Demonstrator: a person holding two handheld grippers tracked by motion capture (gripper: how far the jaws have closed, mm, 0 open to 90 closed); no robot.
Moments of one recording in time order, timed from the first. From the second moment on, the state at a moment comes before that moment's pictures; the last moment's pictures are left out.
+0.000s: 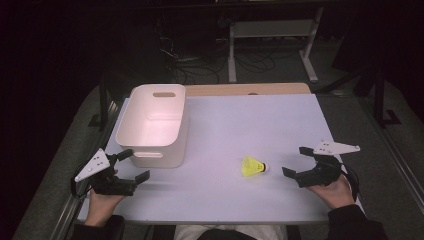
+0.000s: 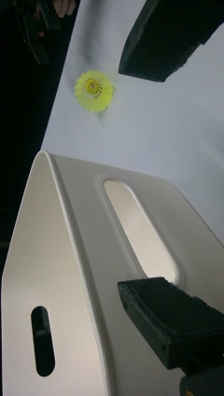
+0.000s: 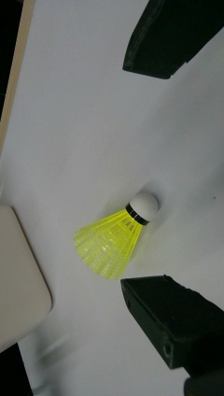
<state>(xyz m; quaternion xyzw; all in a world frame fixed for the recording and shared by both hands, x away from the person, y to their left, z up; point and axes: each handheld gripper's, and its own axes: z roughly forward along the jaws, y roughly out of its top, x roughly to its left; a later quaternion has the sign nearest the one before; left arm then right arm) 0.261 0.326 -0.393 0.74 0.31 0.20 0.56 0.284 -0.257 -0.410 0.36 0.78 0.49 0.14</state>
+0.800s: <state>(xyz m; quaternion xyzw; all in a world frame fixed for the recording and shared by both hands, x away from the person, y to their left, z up) 0.260 0.326 -0.393 0.74 0.31 0.20 0.56 0.285 -0.253 -0.409 0.36 0.79 0.47 0.14</state>
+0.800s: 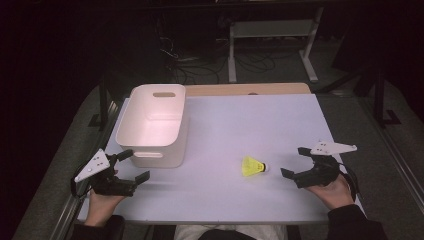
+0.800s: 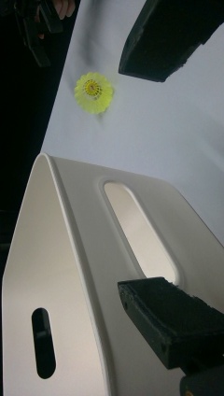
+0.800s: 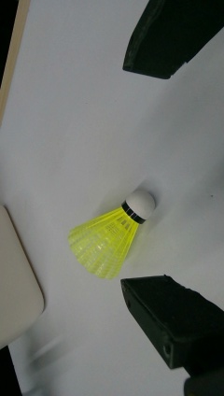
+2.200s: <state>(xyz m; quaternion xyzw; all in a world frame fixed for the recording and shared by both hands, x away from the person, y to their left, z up) 0.260 0.325 -0.393 0.74 0.31 0.20 0.56 0.300 -0.255 -0.386 0.34 0.81 0.45 0.13</state>
